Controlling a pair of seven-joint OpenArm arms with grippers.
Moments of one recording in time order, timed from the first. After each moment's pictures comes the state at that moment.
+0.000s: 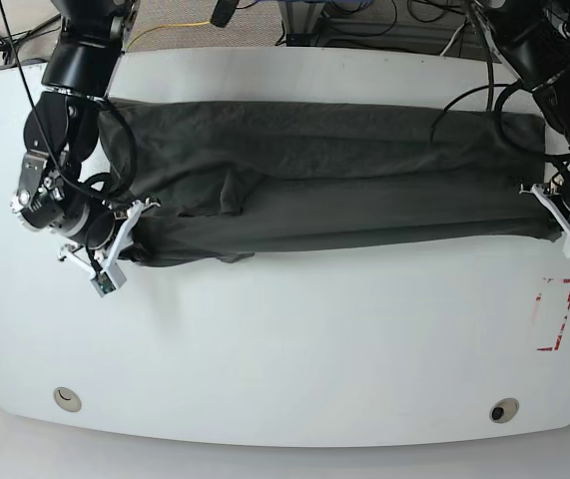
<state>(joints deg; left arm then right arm) -5.7 -15.6 -38.3 89.9 0.0 -43.5 53.3 8.8 15.7 17.0 94.4 27.5 41.3 -66.6</state>
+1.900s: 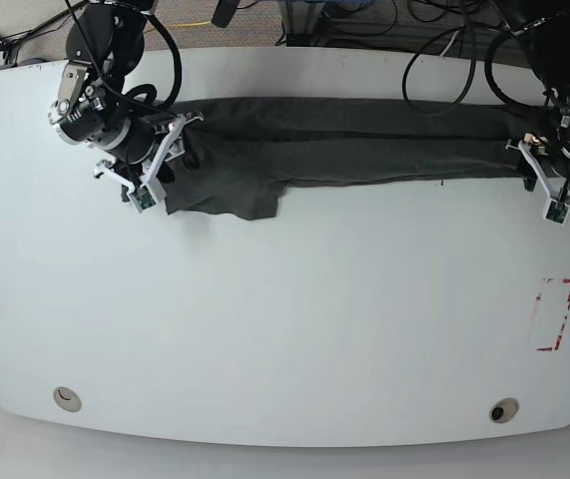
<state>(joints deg) 8.6 -13.9 -33.5 106.3 1.7 -43.0 53.6 -11.5 4.0 19.7 111.3 26.1 41.0 -70.4</state>
